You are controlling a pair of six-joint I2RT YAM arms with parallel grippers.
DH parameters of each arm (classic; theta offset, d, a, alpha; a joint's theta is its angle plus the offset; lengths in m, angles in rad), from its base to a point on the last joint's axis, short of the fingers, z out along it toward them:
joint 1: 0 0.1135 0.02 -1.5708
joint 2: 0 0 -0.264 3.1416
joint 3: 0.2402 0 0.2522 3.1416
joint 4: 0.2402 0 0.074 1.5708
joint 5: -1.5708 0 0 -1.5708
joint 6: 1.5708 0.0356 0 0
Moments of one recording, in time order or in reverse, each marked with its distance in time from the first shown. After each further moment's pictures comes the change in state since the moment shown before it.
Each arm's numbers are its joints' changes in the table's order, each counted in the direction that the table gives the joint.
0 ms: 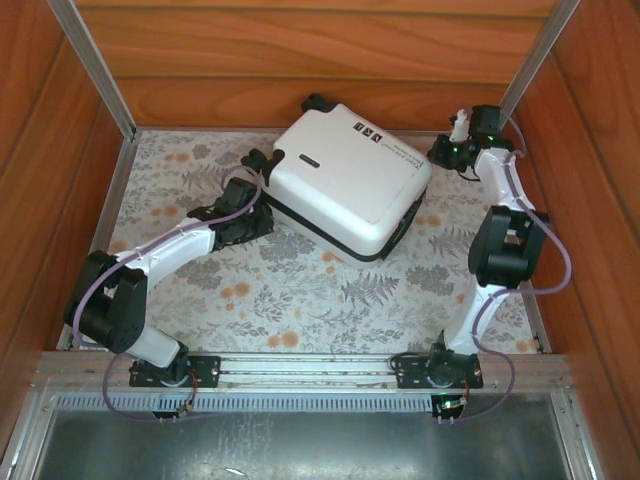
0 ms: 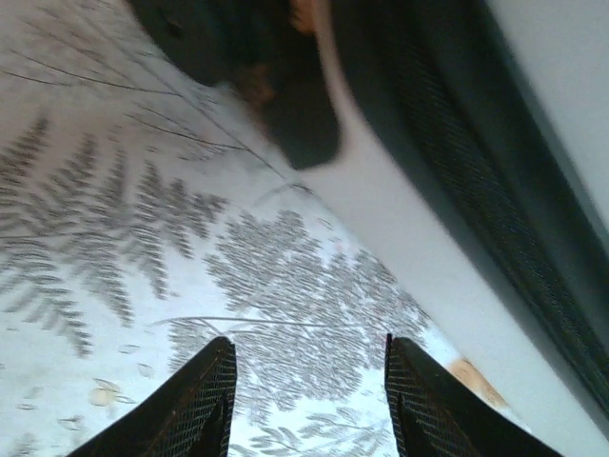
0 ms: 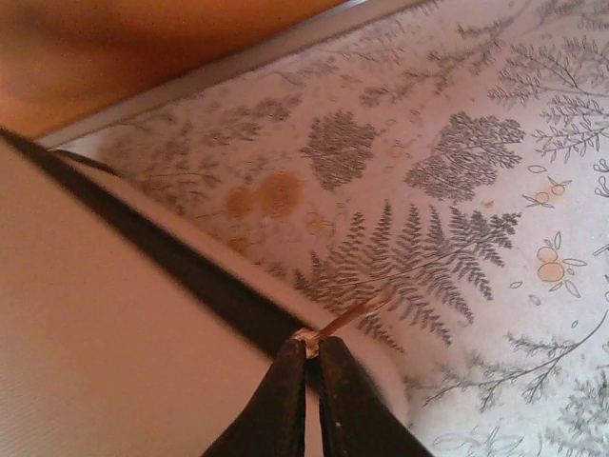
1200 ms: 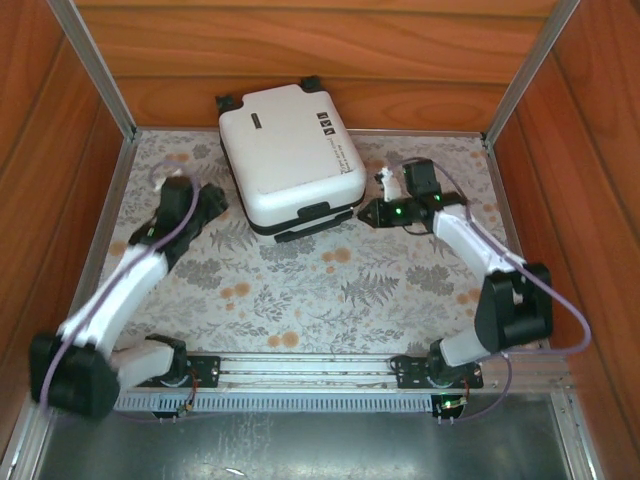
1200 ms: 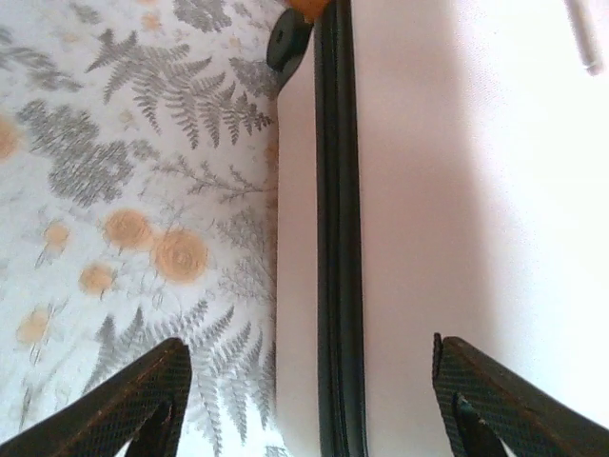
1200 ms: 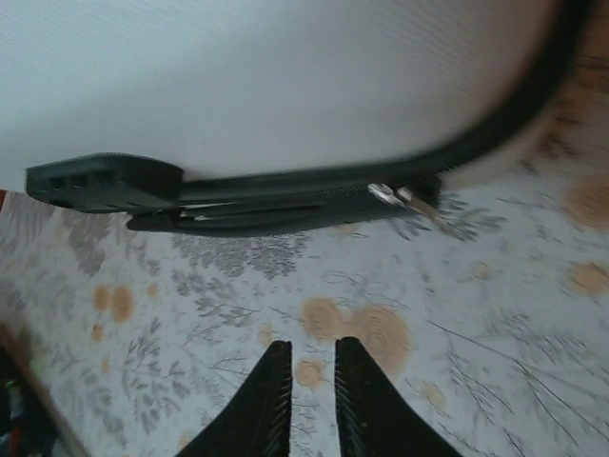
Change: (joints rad) left arm 0.222 -0.498 -0.216 -0.059 0.160 -0.078; right arm 0.387 -0.554 -0.723 -0.175 0.113 0.009
